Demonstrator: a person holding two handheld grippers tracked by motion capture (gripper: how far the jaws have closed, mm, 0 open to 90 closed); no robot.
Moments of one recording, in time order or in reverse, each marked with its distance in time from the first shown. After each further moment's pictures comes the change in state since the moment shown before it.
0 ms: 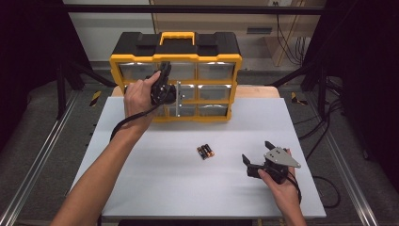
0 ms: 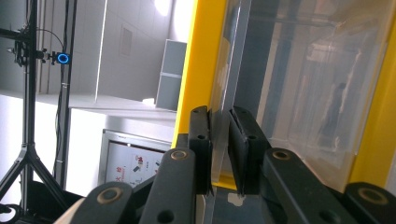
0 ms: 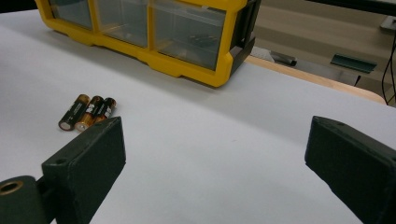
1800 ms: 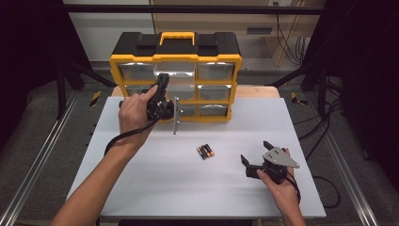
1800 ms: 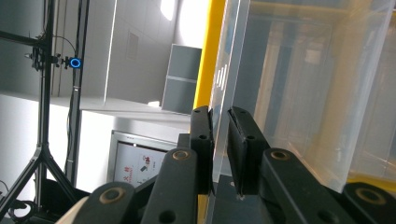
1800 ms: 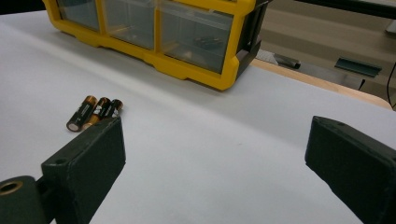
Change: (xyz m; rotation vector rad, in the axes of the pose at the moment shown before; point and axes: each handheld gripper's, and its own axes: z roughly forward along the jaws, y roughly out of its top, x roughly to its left) left arm 0.003 0.008 -0.052 -0.008 0.019 0.009; right arm 0.003 0.002 0.000 -0.012 0.013 -0.016
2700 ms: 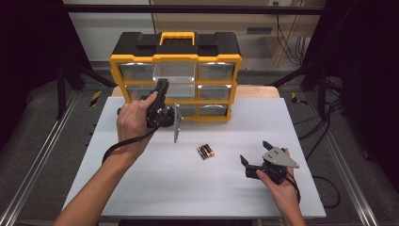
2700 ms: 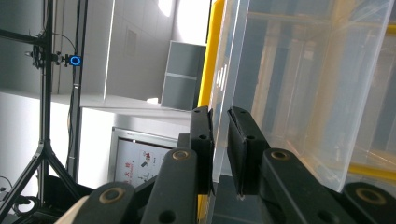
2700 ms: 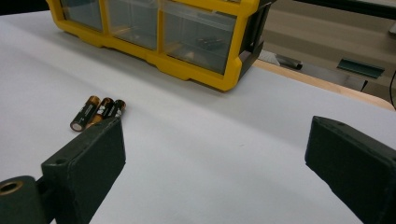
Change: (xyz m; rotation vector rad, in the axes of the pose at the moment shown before) left arm 0.006 0.007 -0.023 0.016 -0.010 -0.004; right arm 0.001 0.001 0.000 0.000 0.009 -0.002
